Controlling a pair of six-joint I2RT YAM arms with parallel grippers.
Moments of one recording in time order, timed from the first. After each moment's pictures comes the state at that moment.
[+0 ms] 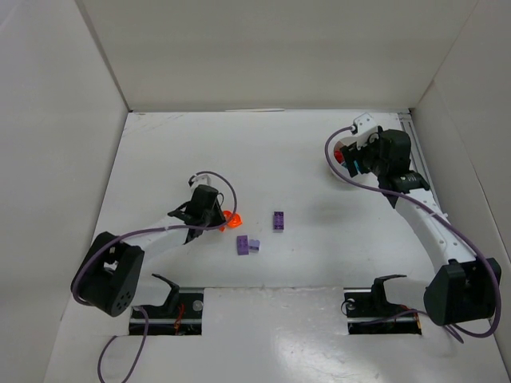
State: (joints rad) left arm -0.48 1.30 0.51 -0.07 -0.15 -0.71; right arm 0.13 1.22 0.98 -0.19 -0.11 -0.41
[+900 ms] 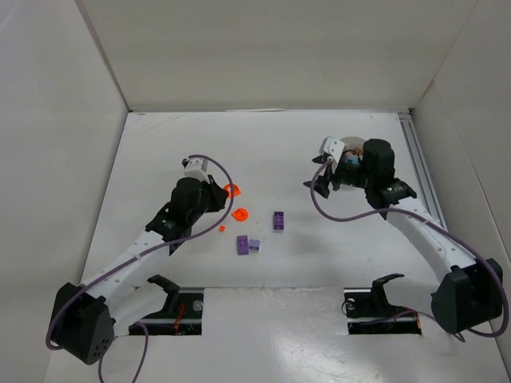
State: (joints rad) left arm -0.50 0.97 0.57 -0.06 -0.11 -0.56; right arm 0.26 1.17 0.89 -0.10 -0.69 -0.52
